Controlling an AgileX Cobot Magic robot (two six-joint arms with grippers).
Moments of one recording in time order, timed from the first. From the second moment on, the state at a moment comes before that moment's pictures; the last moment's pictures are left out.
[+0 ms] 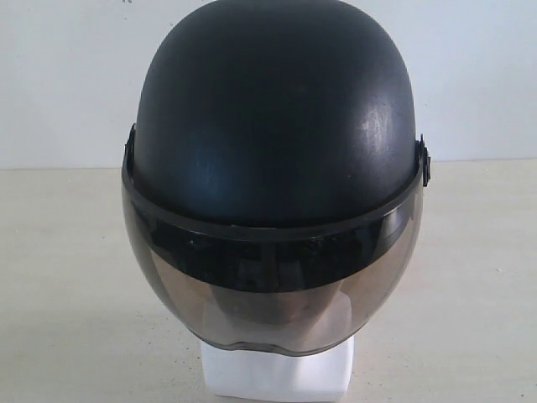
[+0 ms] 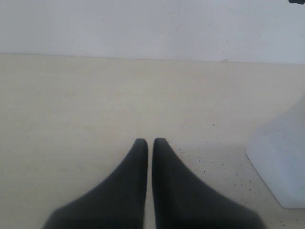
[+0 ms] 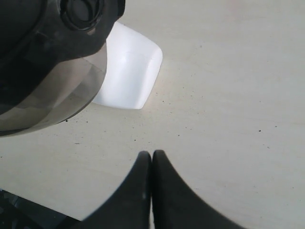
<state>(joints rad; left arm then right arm) 0.00 0.00 0.00 -0.09 0.31 -0.01 0.30 0.82 -0.99 0.23 1.20 0.08</state>
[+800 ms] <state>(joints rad) 0.00 0.00 0.00 -0.09 0.31 -0.01 -0.09 0.18 -0.57 0.17 0.29 -0.06</state>
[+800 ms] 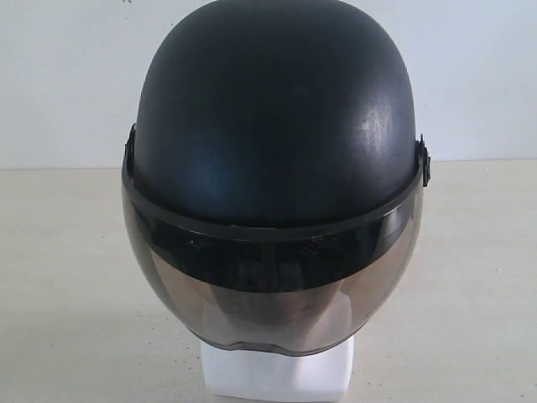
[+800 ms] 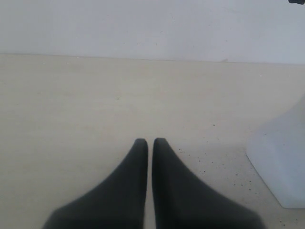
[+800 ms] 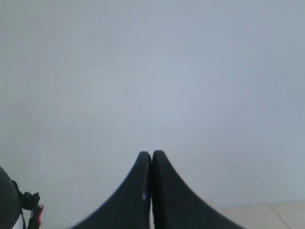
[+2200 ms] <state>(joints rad) 0.00 0.00 0.00 -0.09 0.31 -0.01 0.04 0.01 0.00 0.03 0.36 0.05</state>
